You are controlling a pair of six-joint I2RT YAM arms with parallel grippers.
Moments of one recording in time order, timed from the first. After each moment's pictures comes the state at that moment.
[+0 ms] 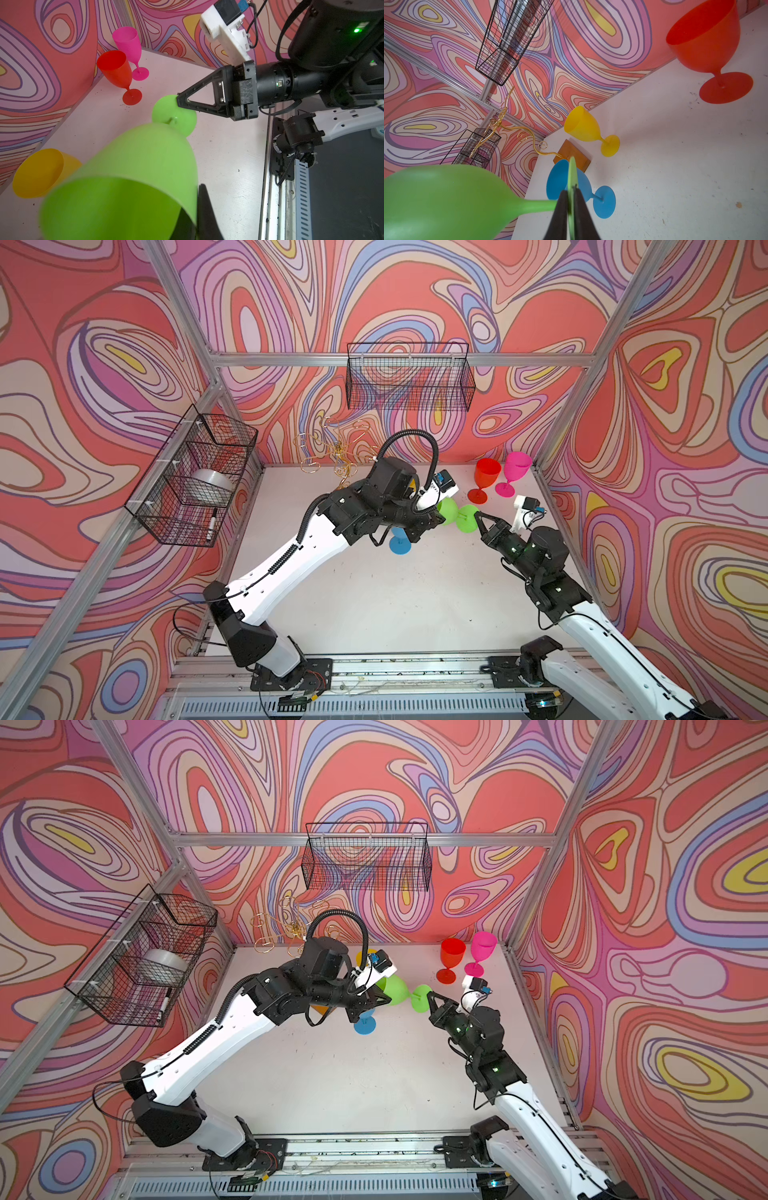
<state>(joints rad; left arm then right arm) -0.84 1.55 1.77 -0.82 0.31 0.17 0.32 0.80 0.60 0.08 -0.13 0.81</state>
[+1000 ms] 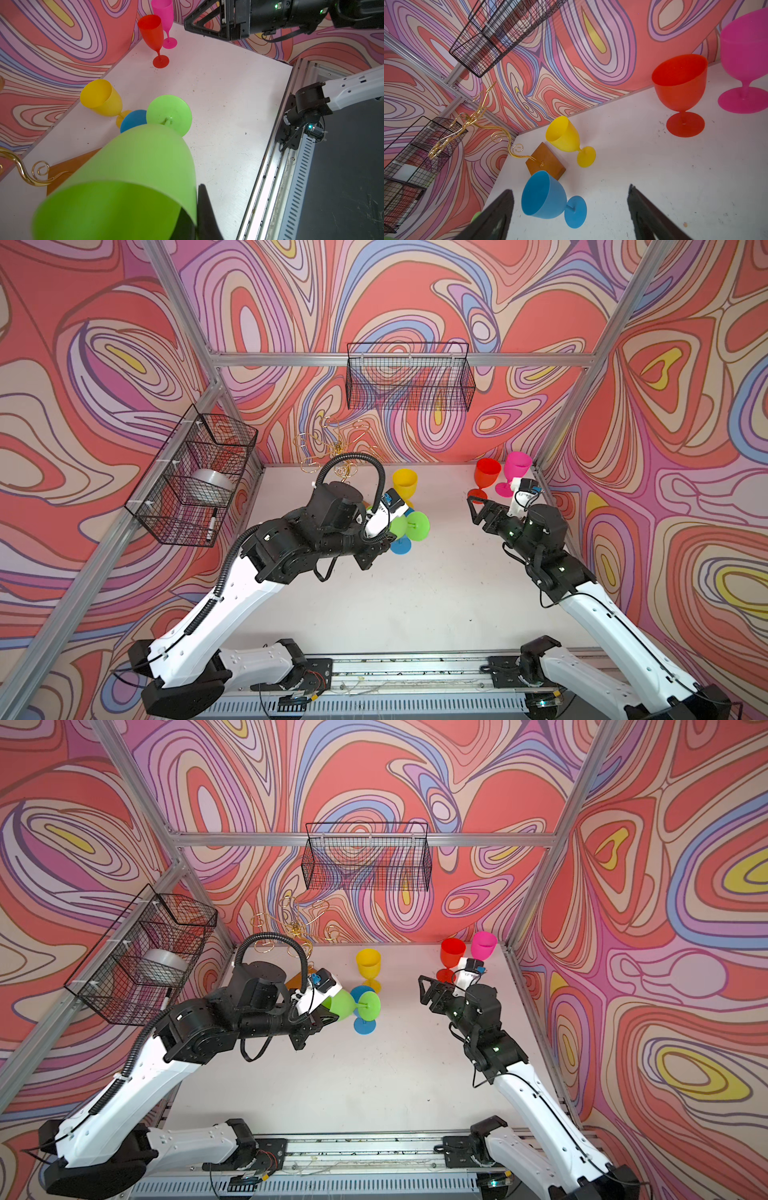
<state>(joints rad) -0.83 1.17 1.57 -1.06 0.13 0.11 0.32 0.95 0.82 -0.10 -0.06 0.59</state>
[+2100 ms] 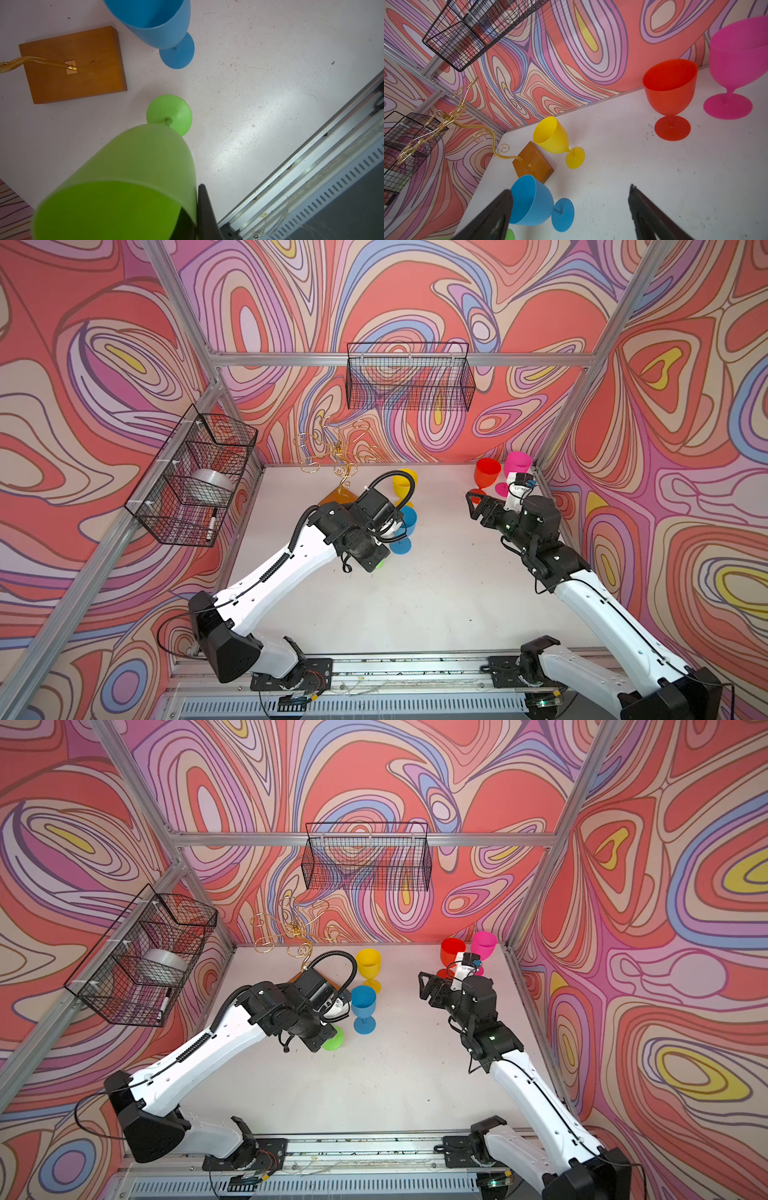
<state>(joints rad) -0.76 1.45 1.51 -1.28 -0.07 0.03 0.29 1.00 0.87 -0.13 -0.05 0.54</state>
